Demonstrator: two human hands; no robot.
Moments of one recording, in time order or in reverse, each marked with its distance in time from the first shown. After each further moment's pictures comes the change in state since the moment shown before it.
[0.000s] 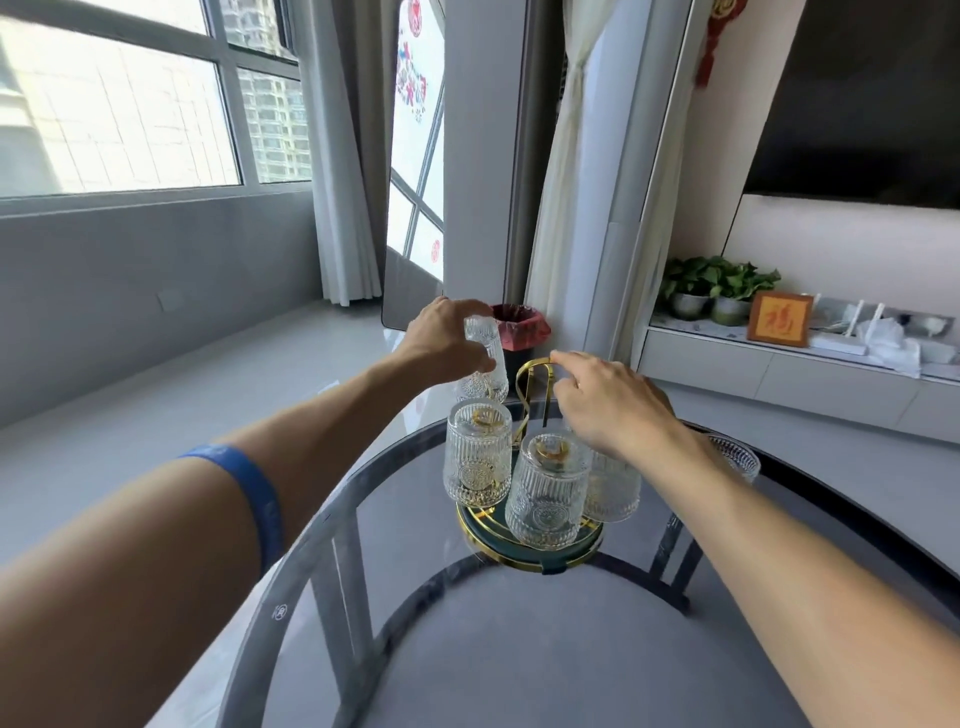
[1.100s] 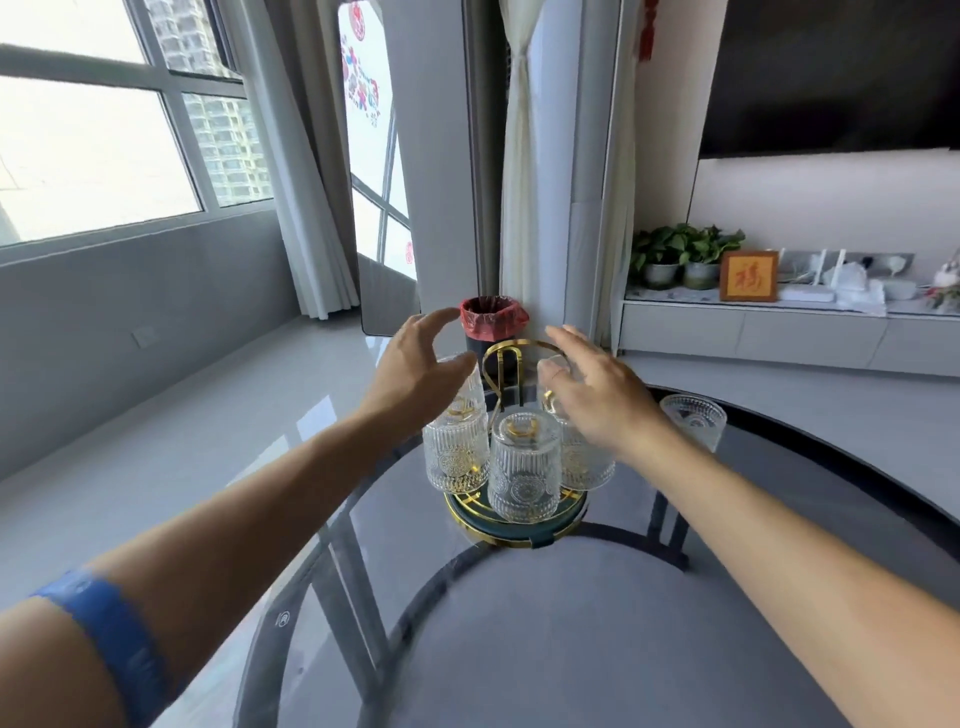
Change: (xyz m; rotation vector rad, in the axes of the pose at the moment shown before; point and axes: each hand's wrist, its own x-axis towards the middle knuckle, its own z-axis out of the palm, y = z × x) left_hand -0.065 0.030 0.005 -0.102 0.109 0.080; right_hand -0.029 0.028 0.002 0.363 0.074 0.034
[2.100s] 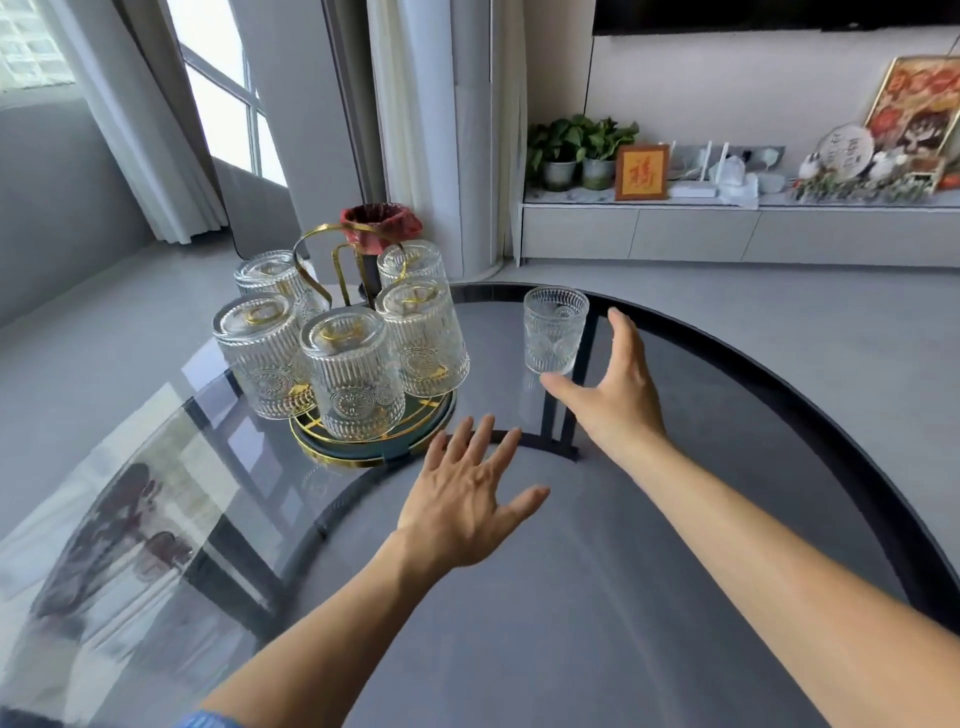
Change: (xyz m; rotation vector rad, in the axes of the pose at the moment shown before) left_hand -0.143 -0.004 0.229 0.467 -0.591 0.269; right_hand -0.084 0.182 -0.001 0.093 0.329 0.413
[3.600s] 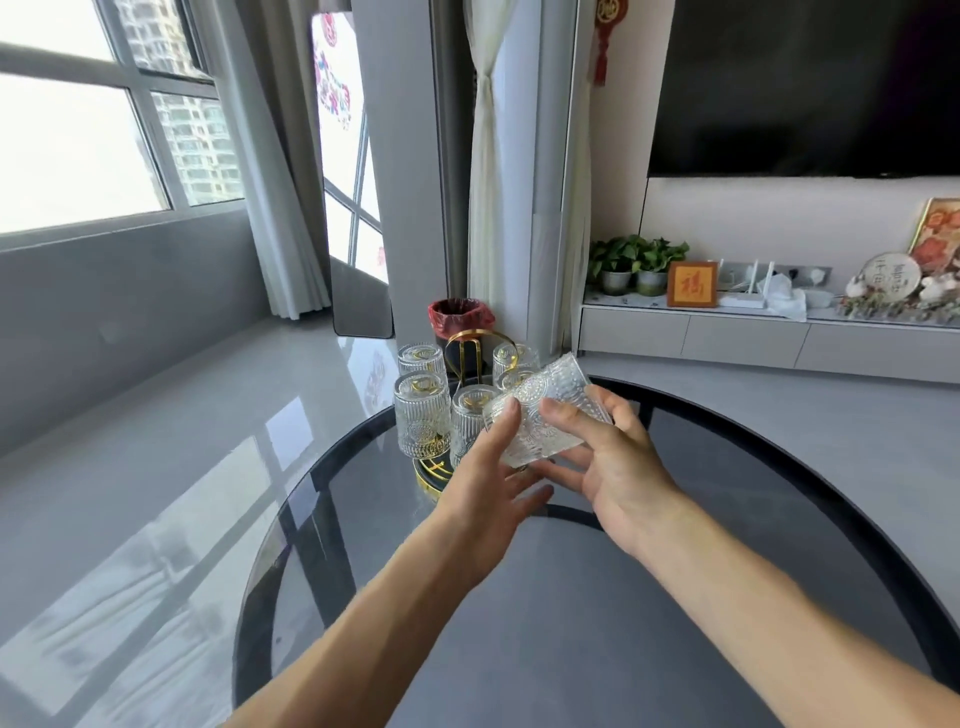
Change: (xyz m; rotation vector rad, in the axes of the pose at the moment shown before) left_hand -0.102 0.012 -0.166 -1.873 0.119 -0.364; right_hand -0.113 -0.162 -0.037 1.003 -0.390 0.290
